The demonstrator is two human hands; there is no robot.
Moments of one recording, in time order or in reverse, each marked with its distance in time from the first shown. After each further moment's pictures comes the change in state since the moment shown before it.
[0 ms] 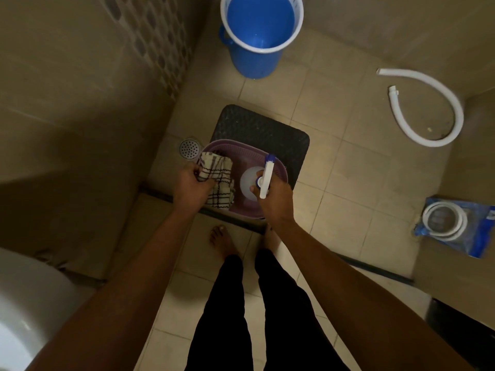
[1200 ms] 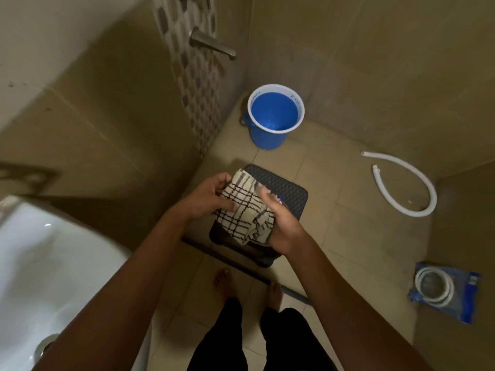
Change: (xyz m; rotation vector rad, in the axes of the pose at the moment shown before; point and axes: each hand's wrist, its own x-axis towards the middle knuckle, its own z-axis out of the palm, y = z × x) left_hand -0.104 0.098 -0.133 -0.248 -0.500 0.312; right_hand -0.109 -0.135 -0.074 1.000 -0.700 0.226
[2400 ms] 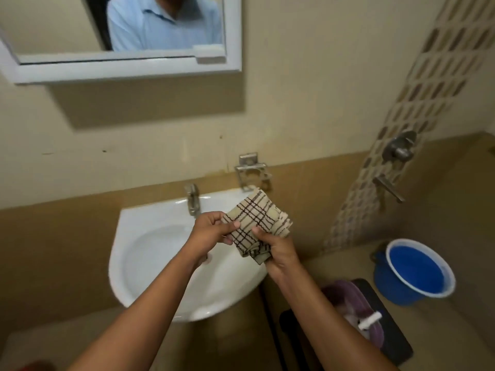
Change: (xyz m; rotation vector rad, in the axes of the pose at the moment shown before) left_hand -0.375 -0.010 0.040 -0.419 1.203 0.230; right_hand -0.142 0.123 0.215 -0.344 -0.555 -0.066
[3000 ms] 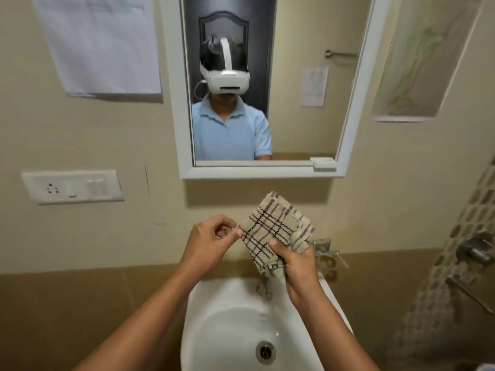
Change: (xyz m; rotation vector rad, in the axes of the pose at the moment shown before) left_hand -0.020 0.137 -0.214 0.434 0.396 0.564; right_hand 0.011 0.001 0.242 -0.161 -0.097 -0.369
